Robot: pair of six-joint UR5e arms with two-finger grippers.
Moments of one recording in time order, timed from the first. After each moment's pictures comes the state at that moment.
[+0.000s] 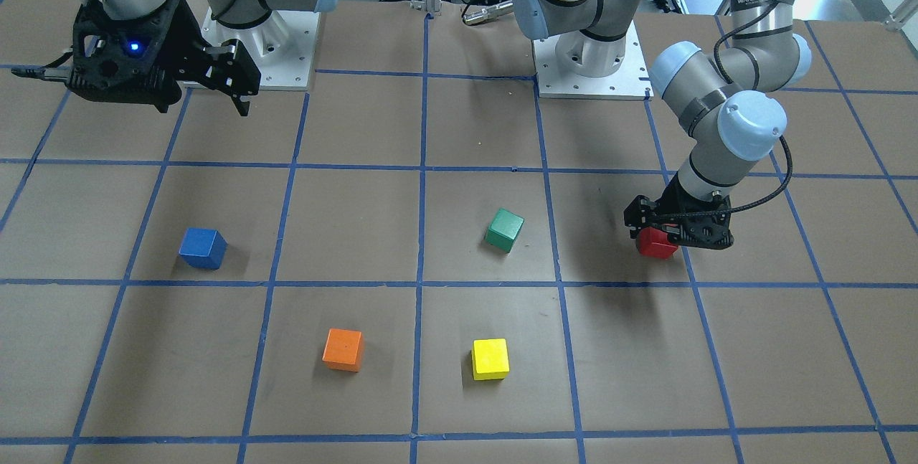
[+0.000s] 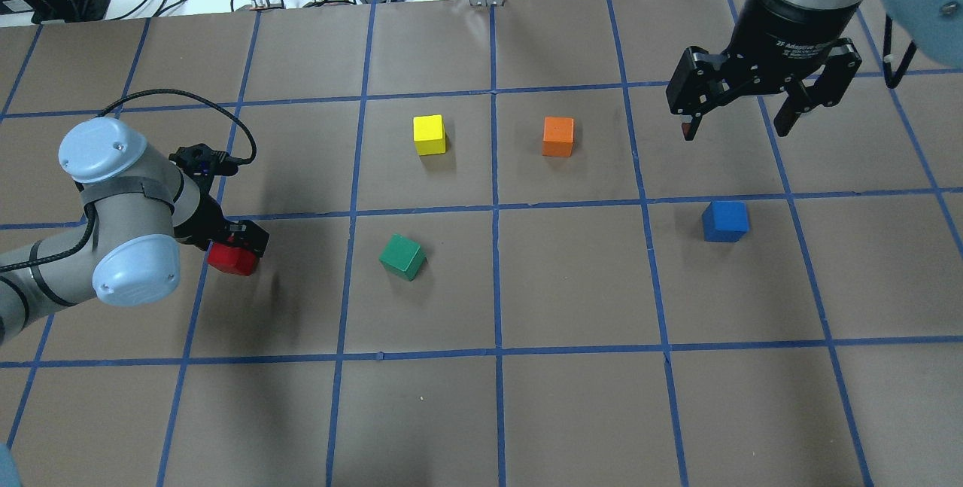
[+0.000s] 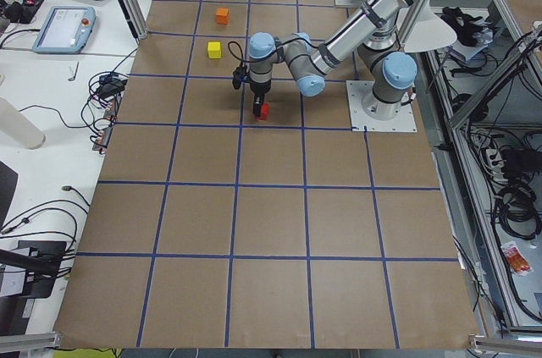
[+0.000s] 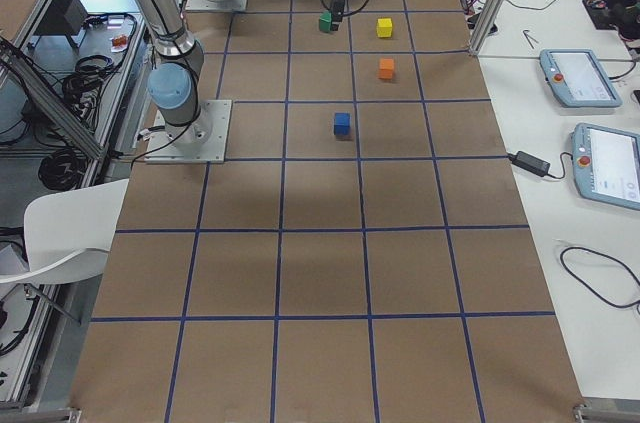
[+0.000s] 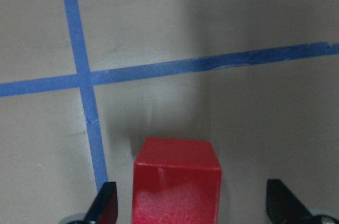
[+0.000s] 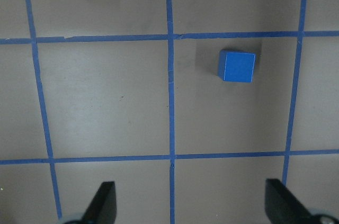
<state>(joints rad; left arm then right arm) -1.22 -1.79 -2.18 -0.71 1.58 0.51 1.56 -1.58 1.53 -1.44 -1.59 0.00</state>
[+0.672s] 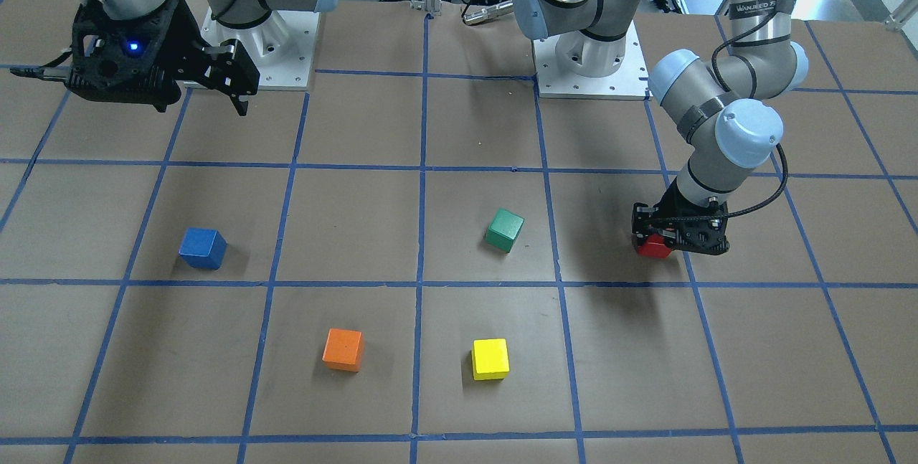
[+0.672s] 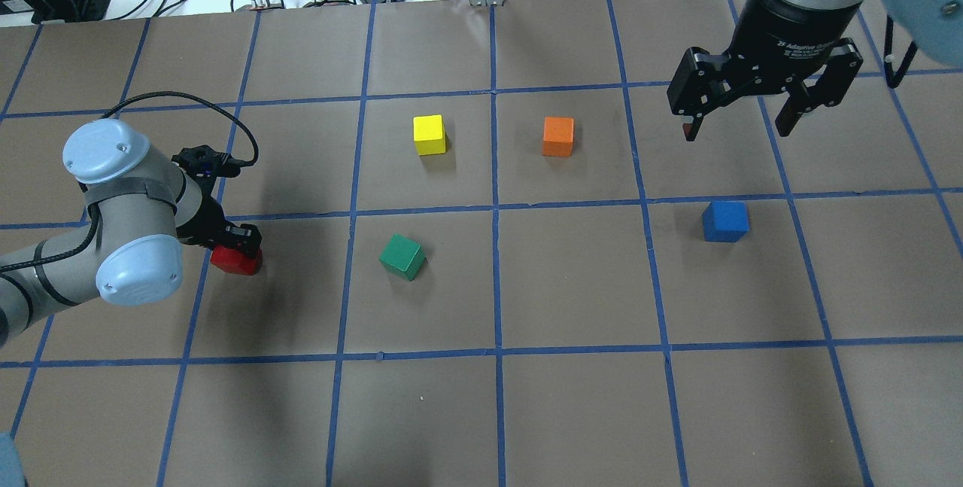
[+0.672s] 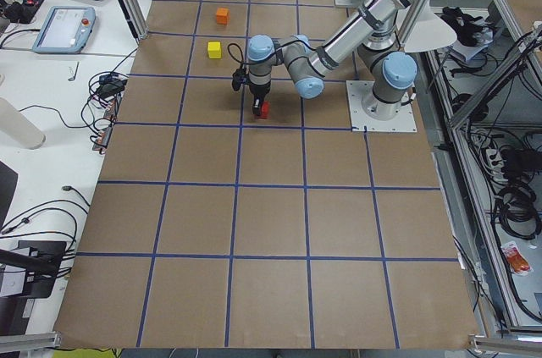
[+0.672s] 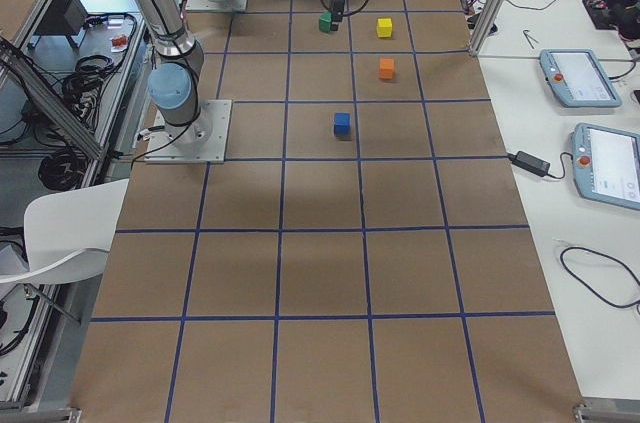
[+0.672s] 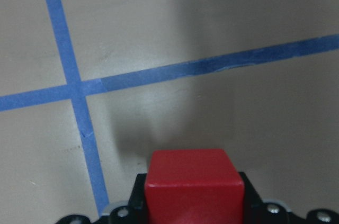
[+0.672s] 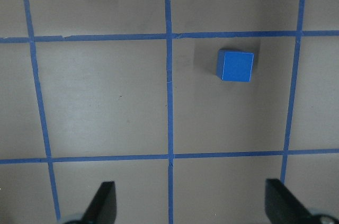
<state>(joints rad) -1.22 -1.80 -2.17 -0.71 1.59 0.52 1.56 -1.58 1.53 -1.43 -1.60 0.00</state>
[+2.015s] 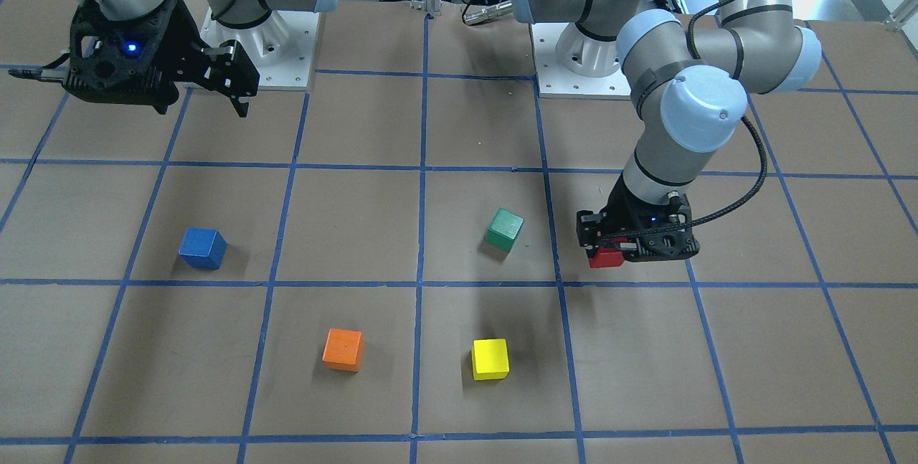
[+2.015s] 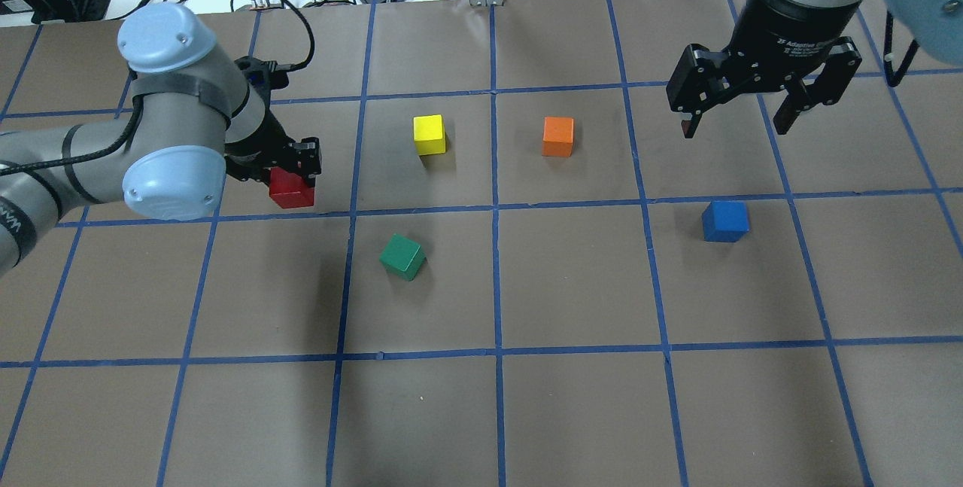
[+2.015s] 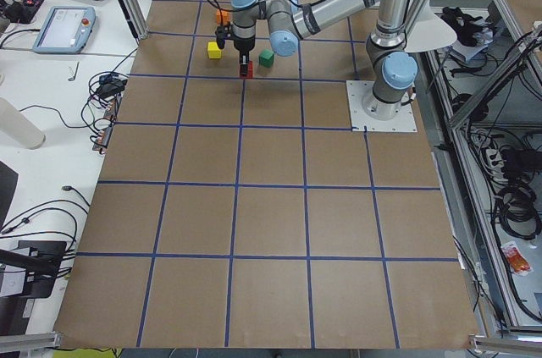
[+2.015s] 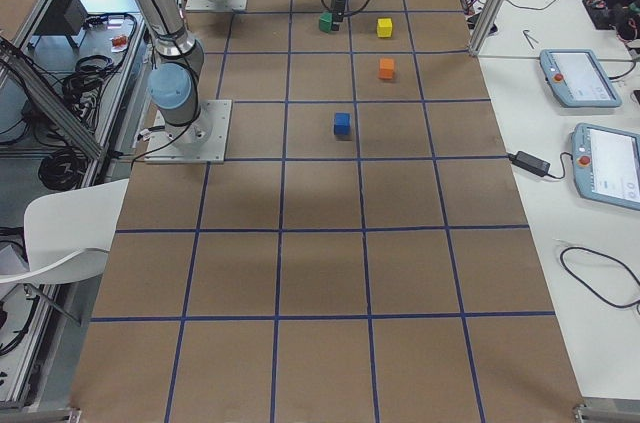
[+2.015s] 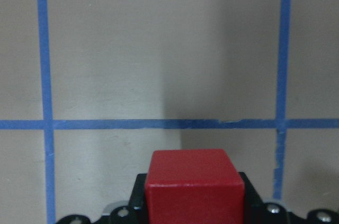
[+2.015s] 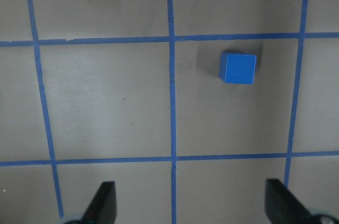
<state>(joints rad) -1.53 -1.78 -1.85 -1.03 1.57 -0.04 1.56 -1.58 1.53 -1.44 -1.58 0.00</state>
